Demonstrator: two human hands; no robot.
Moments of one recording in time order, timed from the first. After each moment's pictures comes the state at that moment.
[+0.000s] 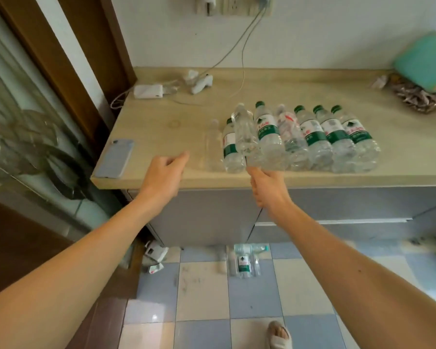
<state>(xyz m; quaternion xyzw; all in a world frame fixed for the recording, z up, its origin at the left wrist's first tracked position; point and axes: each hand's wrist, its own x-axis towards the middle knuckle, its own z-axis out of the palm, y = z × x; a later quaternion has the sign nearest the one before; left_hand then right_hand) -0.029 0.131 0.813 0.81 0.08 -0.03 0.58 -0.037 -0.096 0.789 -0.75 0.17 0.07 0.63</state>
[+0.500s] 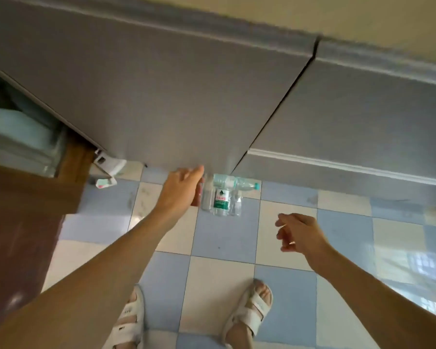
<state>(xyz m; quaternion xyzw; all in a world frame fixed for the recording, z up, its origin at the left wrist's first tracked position) -0.051 -0.025 0.371 0.74 0.28 -0.18 0.58 -0.086 -0.306 0.372 -0.73 0.35 0.32 0.50</state>
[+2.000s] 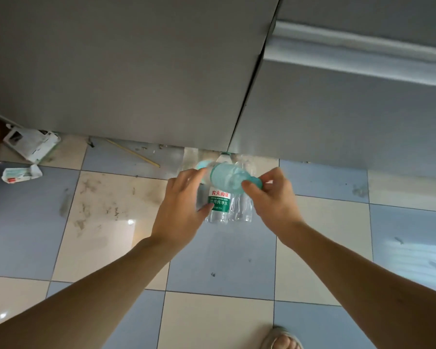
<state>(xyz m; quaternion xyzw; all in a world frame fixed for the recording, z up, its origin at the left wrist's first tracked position) -0.058 -0.092 0.013 0.92 0.03 -0.08 0.37 -0.021 -0.288 0.040 -0.81 0.19 0.20 0.52</state>
